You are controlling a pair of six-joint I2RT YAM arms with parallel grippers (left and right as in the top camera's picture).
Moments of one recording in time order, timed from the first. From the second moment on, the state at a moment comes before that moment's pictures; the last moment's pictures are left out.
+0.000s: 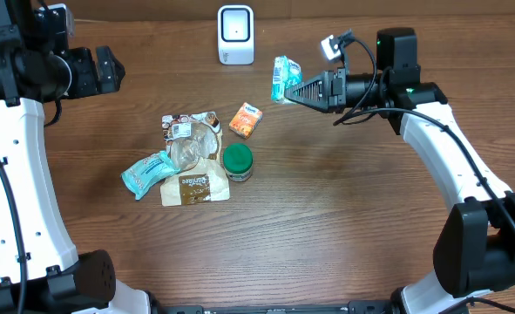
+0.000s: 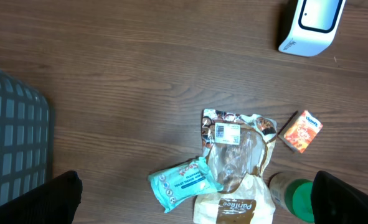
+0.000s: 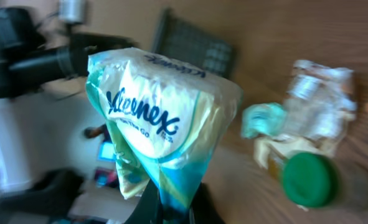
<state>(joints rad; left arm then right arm) 0.20 1.72 2.11 -1.40 0.09 -0.02 0.14 1.76 1.37 -0.21 -1.39 0.56</state>
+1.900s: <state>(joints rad) 0.20 1.72 2.11 -1.40 0.09 -0.02 0.65 2.02 2.03 -0.45 0.41 0.11</state>
